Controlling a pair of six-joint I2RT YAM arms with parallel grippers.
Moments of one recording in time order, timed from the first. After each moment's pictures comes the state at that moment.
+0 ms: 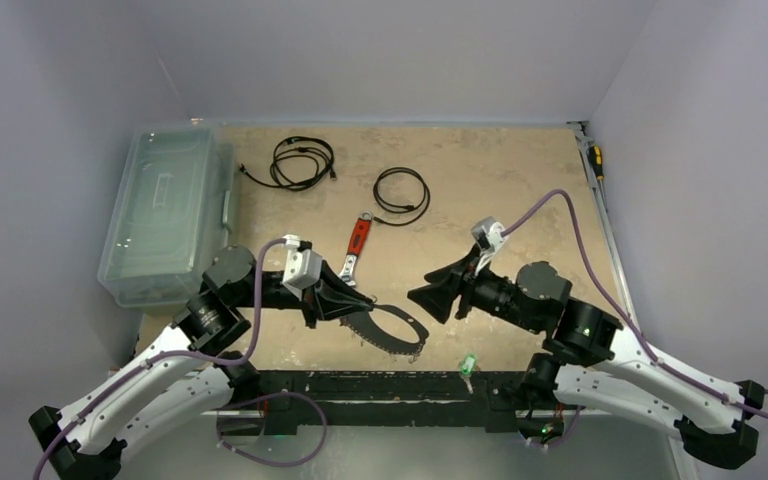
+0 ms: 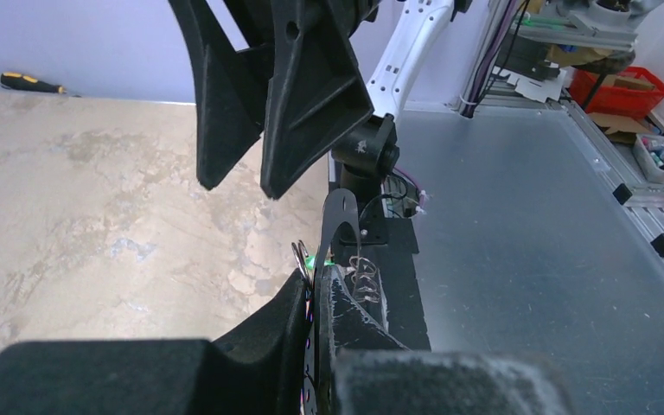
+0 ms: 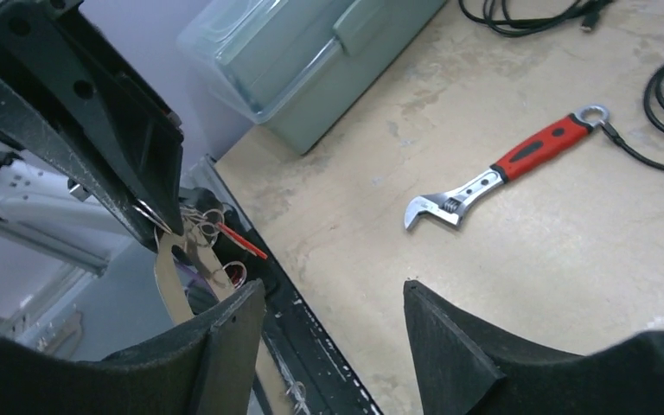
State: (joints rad) left arm -0.77 0.66 0.68 0.03 0.82 -0.13; right arm 1.04 0.65 0.75 -0.24 0.02 0.49
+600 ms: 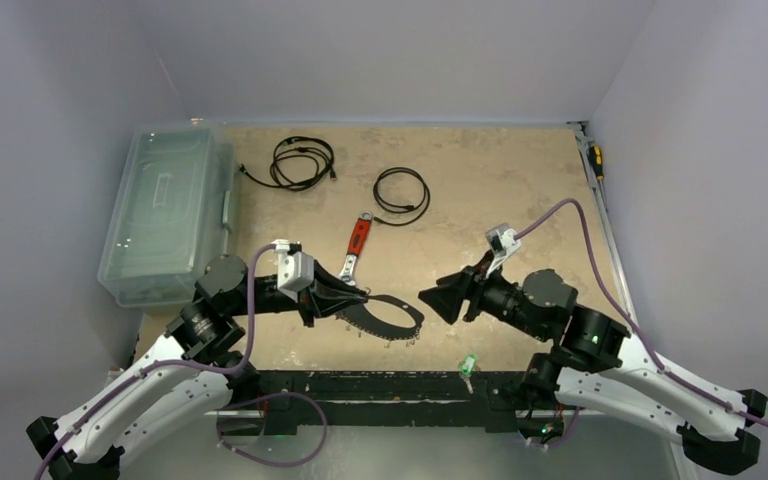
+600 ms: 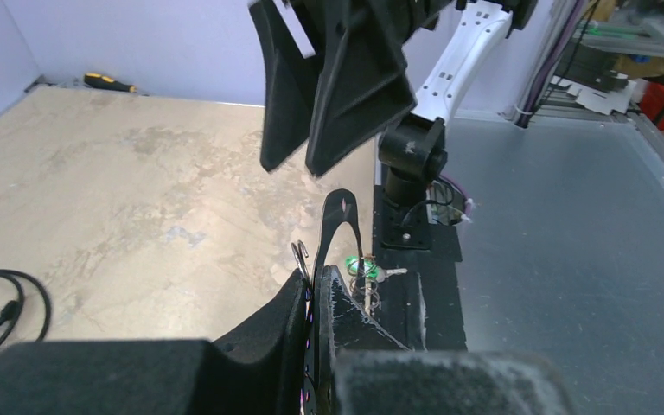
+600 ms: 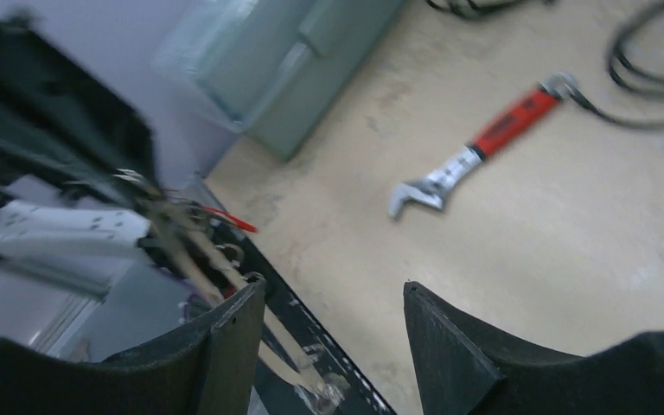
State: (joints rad) left arm -0.77 0.59 0.64 0.00 0.68 -0.09; right arm 1.04 0.56 0.70 -0.39 0.18 0.64
